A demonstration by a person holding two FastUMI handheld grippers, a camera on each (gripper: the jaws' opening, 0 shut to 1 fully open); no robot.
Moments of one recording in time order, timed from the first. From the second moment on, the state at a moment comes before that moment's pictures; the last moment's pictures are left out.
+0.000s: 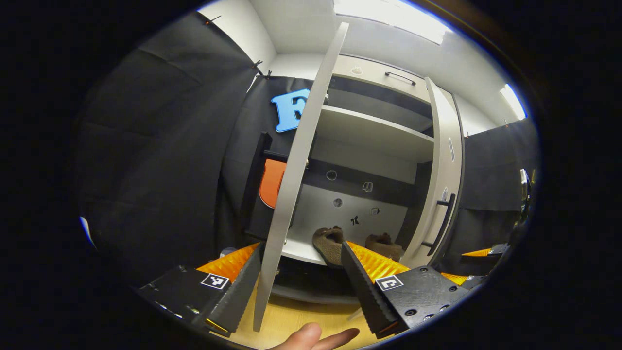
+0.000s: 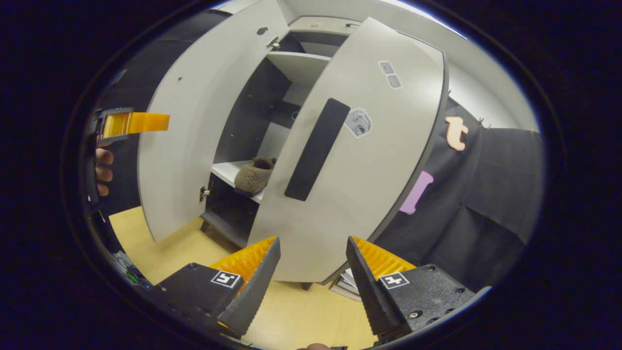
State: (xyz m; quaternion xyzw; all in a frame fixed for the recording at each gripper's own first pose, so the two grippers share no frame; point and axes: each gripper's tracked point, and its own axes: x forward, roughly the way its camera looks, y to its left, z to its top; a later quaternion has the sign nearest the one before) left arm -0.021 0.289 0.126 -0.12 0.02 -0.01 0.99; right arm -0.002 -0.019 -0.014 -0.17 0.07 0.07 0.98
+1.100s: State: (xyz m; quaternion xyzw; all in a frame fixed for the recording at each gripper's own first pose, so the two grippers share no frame) left arm -0.041 0.206 0.081 -0.07 0.14 -0.12 0.98; right arm 0.020 -0.016 -0.015 -0.08 0.08 0.08 0.99
